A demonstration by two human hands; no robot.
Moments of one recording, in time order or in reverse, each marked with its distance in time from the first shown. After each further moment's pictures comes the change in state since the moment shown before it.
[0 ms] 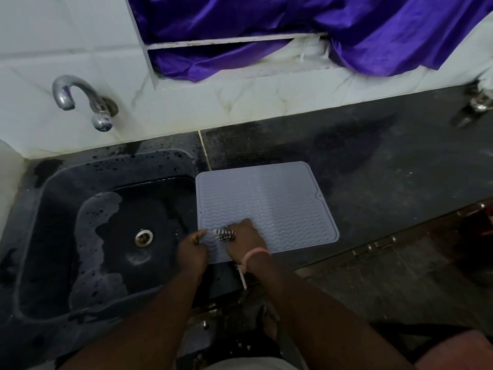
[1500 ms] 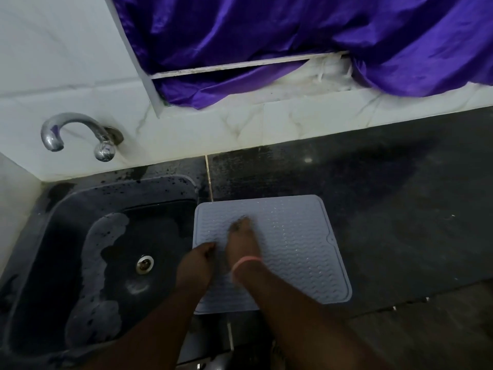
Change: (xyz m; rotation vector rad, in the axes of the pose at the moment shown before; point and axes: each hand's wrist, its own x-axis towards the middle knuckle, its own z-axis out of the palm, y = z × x) left_hand 0.029 0.064 0.036 0.731 -0.059 0.247; right_hand 0.110 -0.006 -0.035 -0.294 0.037 -0.044
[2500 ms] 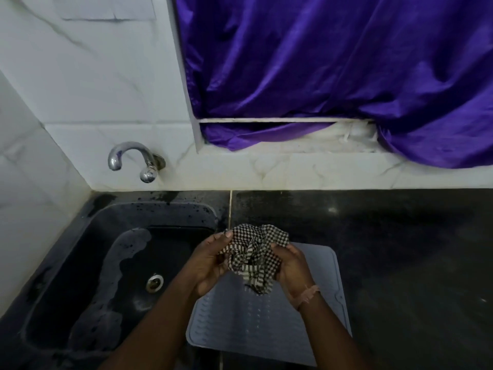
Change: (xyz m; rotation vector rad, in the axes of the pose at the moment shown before) left_hand -0.001 0.097 -0.077 -1.407 -0.279 -0.176; right_hand -0.010 0.044 -0.117 1.587 -0.182 0.151
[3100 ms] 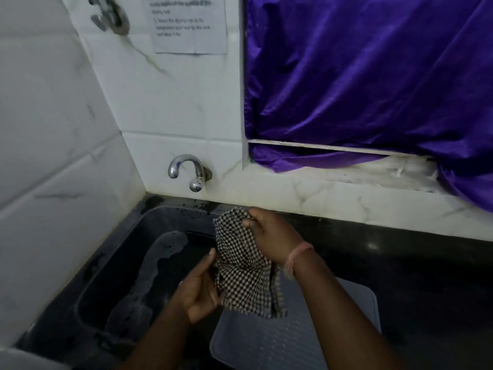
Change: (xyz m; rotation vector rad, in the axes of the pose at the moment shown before) left_hand -0.056 0.015 -0.060 -0.383 0.096 0.030; right_hand -0.013 -0.084 0.151 -1.221 -0.540 -0.697
